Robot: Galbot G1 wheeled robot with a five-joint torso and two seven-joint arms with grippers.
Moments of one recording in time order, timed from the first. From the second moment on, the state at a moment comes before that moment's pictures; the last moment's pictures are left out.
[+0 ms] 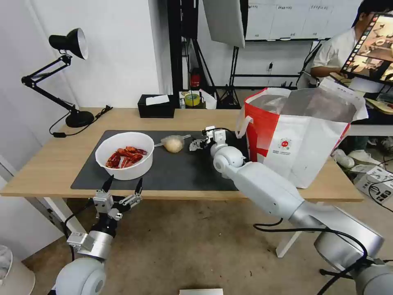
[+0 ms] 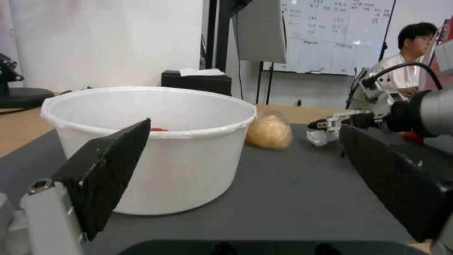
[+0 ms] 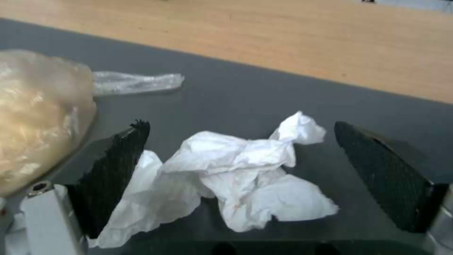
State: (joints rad) left arm 1.55 -1.04 -0.48 -2.04 -0.49 -0.25 -0.10; right arm -0.20 1.29 -0.48 1.09 0.93 -0.32 0.38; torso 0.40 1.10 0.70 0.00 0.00
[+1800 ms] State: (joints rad) left arm 1.58 -1.05 -0.48 -2.06 -0.49 -0.29 -0.10; right arm -0.17 1.37 -0.46 0.97 0.93 -0.36 0.31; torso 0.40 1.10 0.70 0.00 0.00
